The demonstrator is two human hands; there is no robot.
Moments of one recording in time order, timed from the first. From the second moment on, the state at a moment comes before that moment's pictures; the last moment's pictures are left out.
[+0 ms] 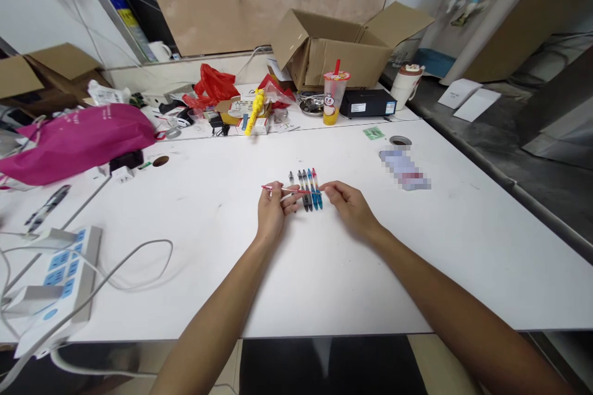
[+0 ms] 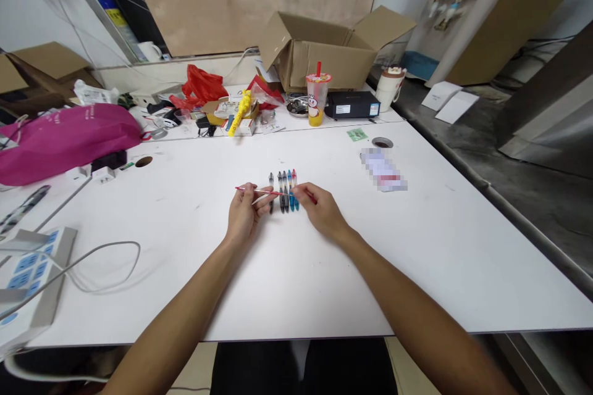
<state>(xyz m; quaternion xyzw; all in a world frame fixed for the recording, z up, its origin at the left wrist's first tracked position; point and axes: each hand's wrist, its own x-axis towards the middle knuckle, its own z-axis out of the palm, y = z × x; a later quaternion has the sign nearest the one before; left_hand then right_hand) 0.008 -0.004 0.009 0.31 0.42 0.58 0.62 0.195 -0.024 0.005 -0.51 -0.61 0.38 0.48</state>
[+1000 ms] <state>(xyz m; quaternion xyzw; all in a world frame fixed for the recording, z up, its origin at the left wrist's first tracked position) 0.013 -0.009 0.006 0.39 0.43 0.51 0.63 0.190 -0.025 -0.003 -0.49 -0.63 0.41 0.45</state>
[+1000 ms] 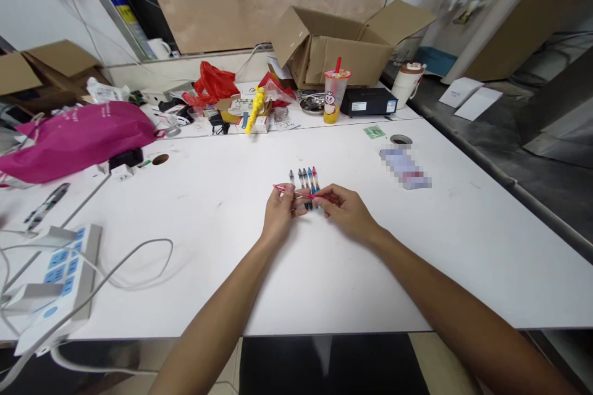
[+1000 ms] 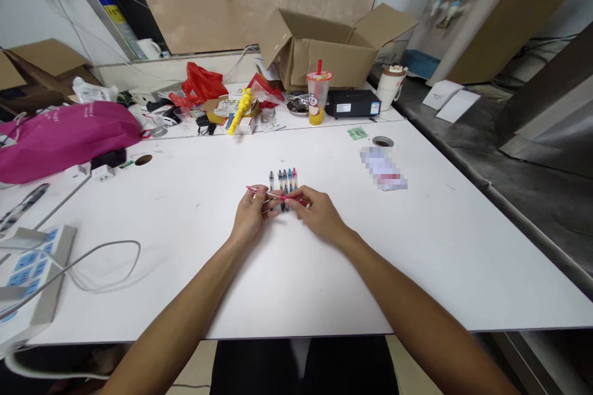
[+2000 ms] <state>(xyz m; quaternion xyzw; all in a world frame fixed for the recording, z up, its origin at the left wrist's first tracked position) 0.010 -0.008 0.009 0.41 0.45 0.53 0.59 0.188 -0.030 0.006 -0.52 -0.64 0.42 0.38</state>
